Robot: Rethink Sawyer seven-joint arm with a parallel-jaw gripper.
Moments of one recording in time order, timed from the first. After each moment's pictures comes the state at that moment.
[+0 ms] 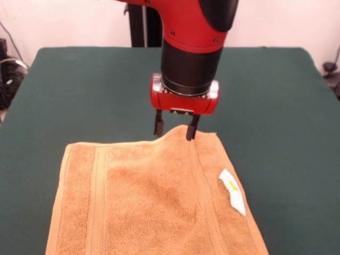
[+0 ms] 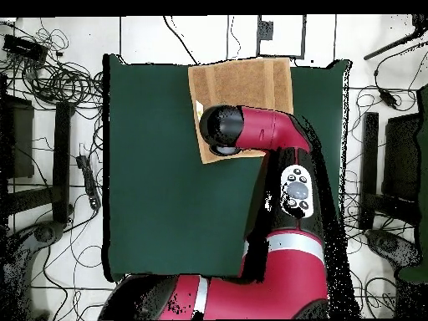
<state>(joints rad) -0.14 -0.37 -0.06 1.18 -0.09 0.78 1.71</state>
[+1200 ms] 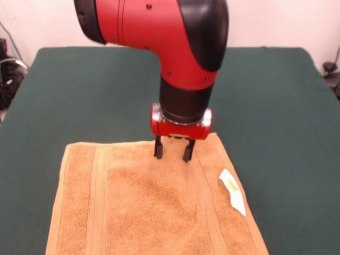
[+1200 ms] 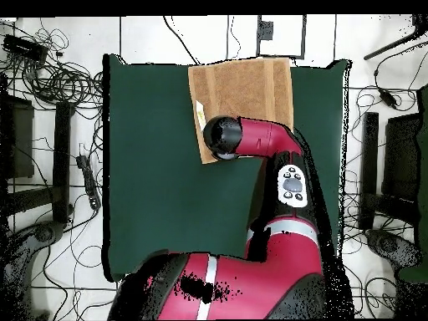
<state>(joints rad) -0.16 -0.25 -0.05 1.17 -0.09 0.65 1.71</state>
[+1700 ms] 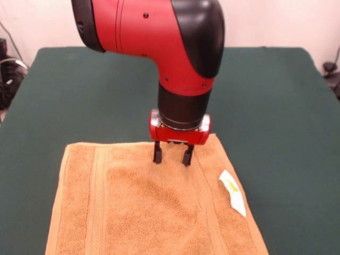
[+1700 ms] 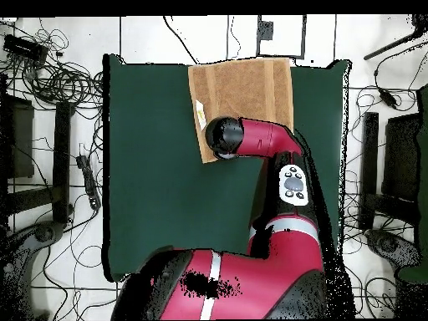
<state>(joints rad) -0.16 -0.24 -0.04 1.16 -0.09 0.64 1.71</state>
